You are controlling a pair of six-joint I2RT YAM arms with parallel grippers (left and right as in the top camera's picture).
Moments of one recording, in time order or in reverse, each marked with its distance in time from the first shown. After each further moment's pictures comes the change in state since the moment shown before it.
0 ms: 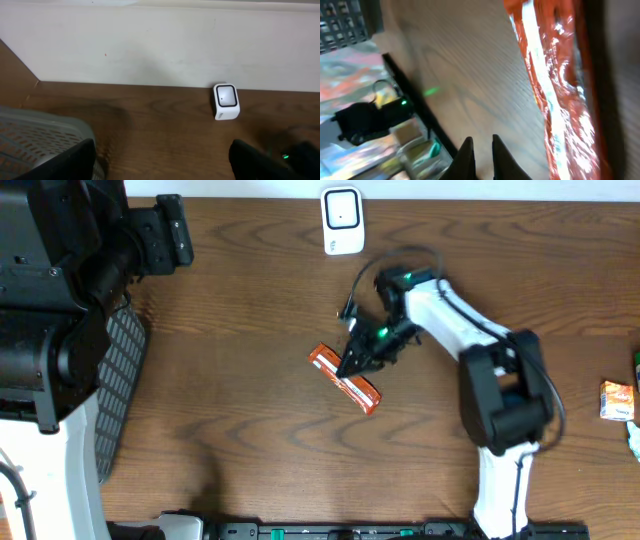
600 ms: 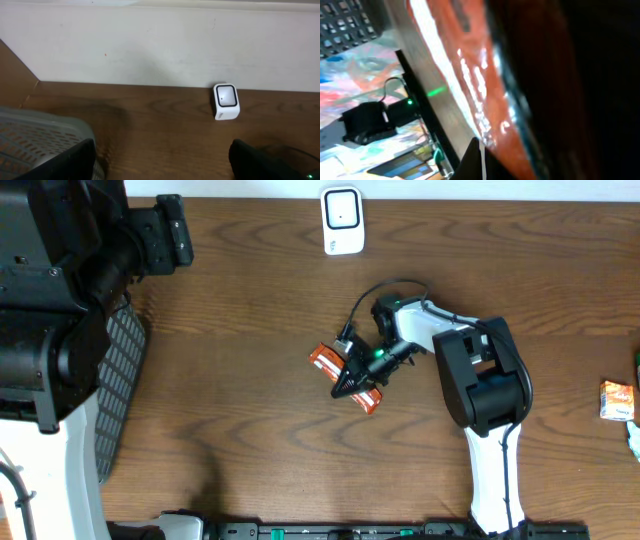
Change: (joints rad) left arm 0.000 0.000 0.000 0.000 0.000 0.000; right arm 0.002 0.203 -0.142 0.184 -0.212 -0.020
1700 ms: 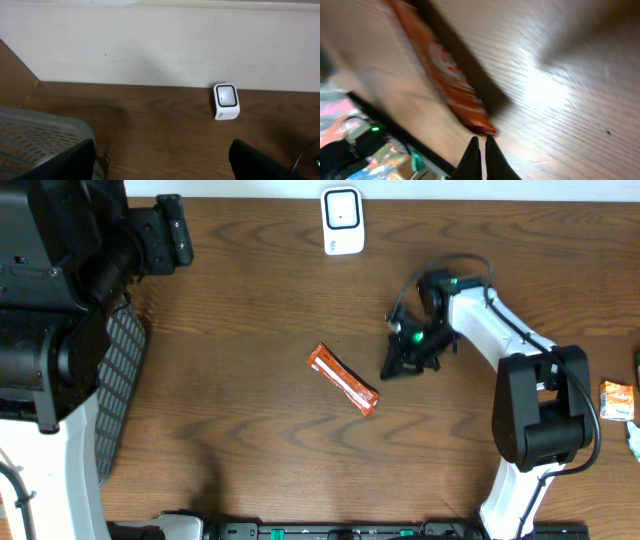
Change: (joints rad) left arm 0.000 0.000 0.000 0.000 0.000 0.000; right arm -0.147 -0.305 -0.026 -0.148 0.397 0.178
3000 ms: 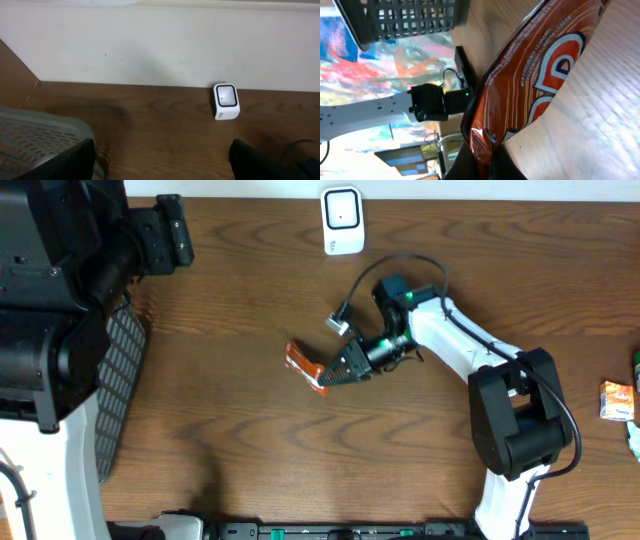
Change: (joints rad) left arm 0.000 0.000 0.000 0.000 0.000 0.000; right arm 0.170 0.000 -0.062 0.135 -0.580 -0.201
